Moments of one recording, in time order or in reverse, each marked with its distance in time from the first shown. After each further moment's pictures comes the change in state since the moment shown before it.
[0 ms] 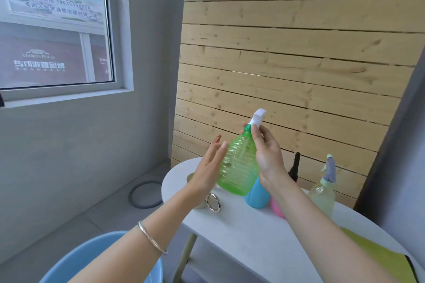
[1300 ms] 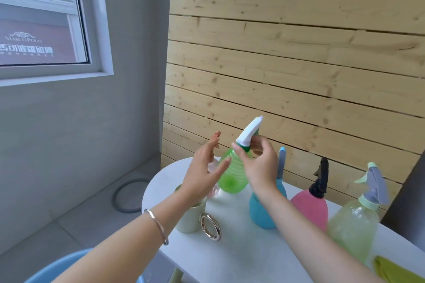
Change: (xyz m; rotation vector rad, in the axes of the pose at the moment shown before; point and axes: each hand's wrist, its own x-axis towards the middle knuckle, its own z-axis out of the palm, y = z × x) left_hand 0.131 -0.123 -0.037 0.531 0.036 0.264; right_hand 0.106 0.128 -0.027 -0.625 0.217 -0.246
